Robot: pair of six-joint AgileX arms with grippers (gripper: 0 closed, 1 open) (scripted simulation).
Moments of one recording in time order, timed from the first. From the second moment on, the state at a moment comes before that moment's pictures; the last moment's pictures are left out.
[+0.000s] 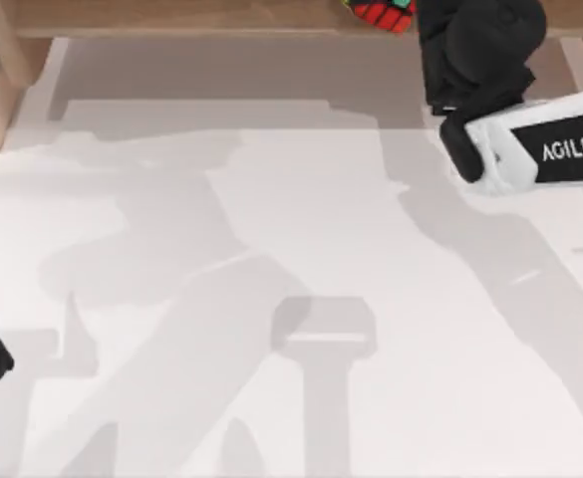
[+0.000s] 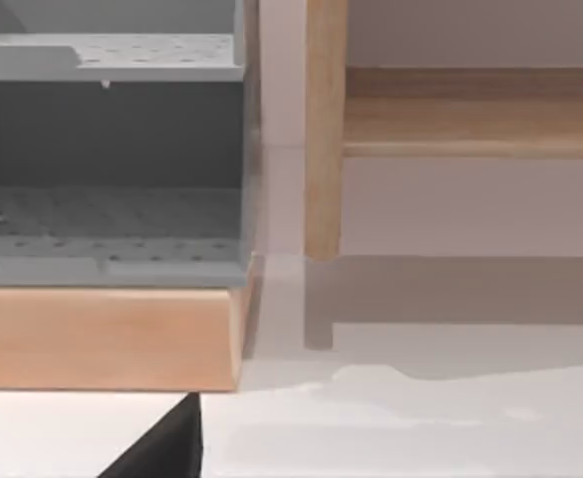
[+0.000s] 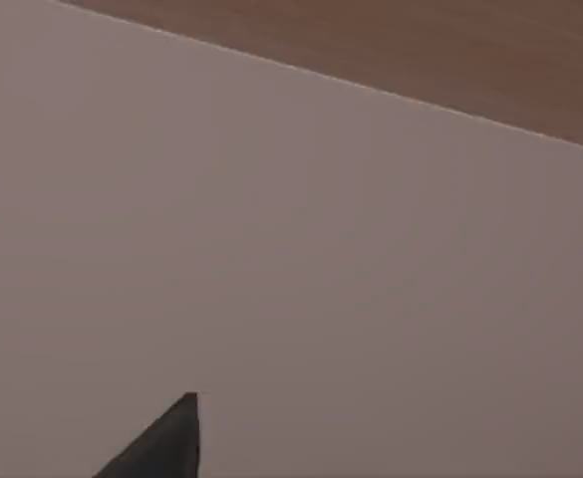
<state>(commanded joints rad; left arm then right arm) 0.00 0.00 0.00 0.00 0.00 0.00 0.42 2.25 1.41 1.22 0.39 -0.41</state>
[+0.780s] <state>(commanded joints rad) 0.00 0.00 0.00 0.00 0.00 0.00 -0.47 1.84 0.64 1.65 -0.32 -1.18</state>
